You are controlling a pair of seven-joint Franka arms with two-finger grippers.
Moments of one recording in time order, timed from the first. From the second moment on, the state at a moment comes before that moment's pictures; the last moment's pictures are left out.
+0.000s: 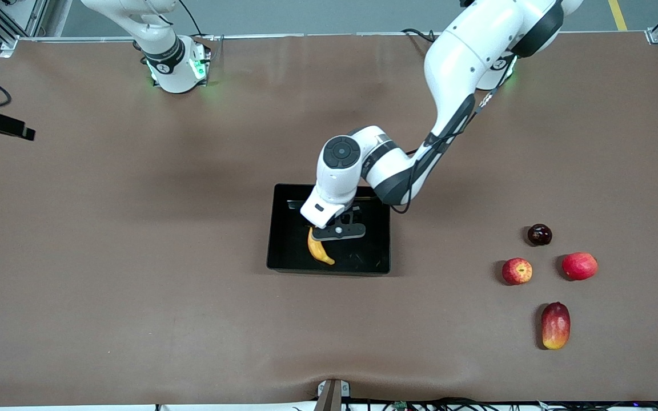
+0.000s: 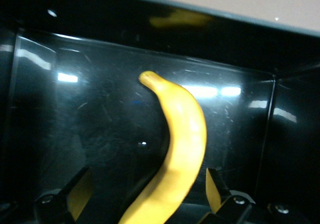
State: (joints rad) left arm -0.53 0.88 -0.33 -1.32 0.34 2.32 -1.05; right arm -0.05 0.07 -0.12 -1.52 0.04 1.30 -0.01
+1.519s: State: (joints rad) left arm -0.56 0.92 -0.30 -1.26 0.34 2.46 -1.03; right arm -0.04 0.04 -0.15 -1.86 0.23 1.64 0.00
